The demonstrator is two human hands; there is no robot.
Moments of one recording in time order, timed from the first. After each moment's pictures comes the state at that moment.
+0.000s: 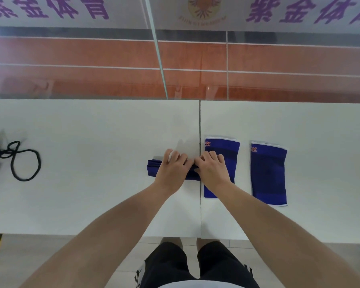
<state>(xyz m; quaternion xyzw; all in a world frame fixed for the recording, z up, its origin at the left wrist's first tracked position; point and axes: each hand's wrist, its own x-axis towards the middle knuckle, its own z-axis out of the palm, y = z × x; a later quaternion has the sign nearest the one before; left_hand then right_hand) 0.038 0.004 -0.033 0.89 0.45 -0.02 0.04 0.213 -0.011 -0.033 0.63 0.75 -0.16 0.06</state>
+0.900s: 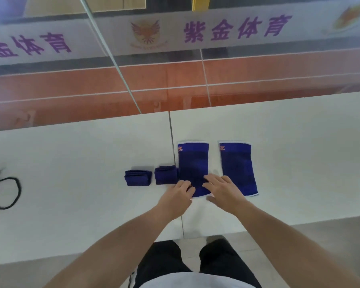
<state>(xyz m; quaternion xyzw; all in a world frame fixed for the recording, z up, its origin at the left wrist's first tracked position) 0.104 -0.067 -0.028 0.92 0.33 -0.08 0.17 0.329 -0.105 -0.018 0.57 0.79 -0.21 0.11</state>
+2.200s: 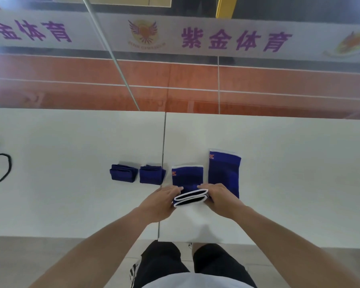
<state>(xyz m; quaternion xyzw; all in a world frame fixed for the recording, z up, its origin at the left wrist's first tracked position) 0.129 -0.076 -0.006 0.81 0.46 -0.05 0.37 0.392 -0.090 -0.010 0.54 0.75 -0.38 -0.02</state>
